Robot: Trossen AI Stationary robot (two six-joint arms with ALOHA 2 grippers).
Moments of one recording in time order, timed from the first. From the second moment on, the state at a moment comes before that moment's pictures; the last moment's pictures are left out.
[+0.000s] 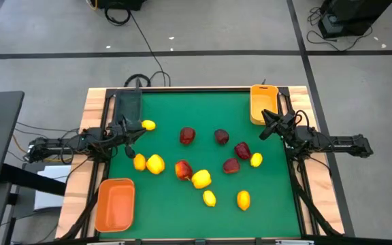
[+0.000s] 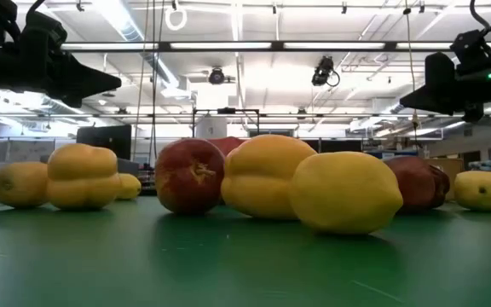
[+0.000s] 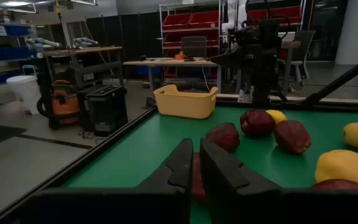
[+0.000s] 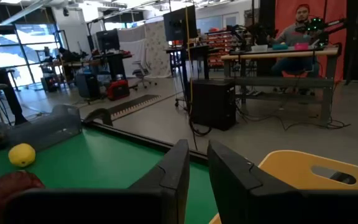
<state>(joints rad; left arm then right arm) 0.00 0.00 0.04 0.00 -0.34 0.05 -0.03 0.03 0.02 0.01 0.89 0.11</state>
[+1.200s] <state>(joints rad) 0.00 0.00 0.04 0.05 -0.32 -0.11 -0.04 0.03 0.02 0.17 1.00 0.19</state>
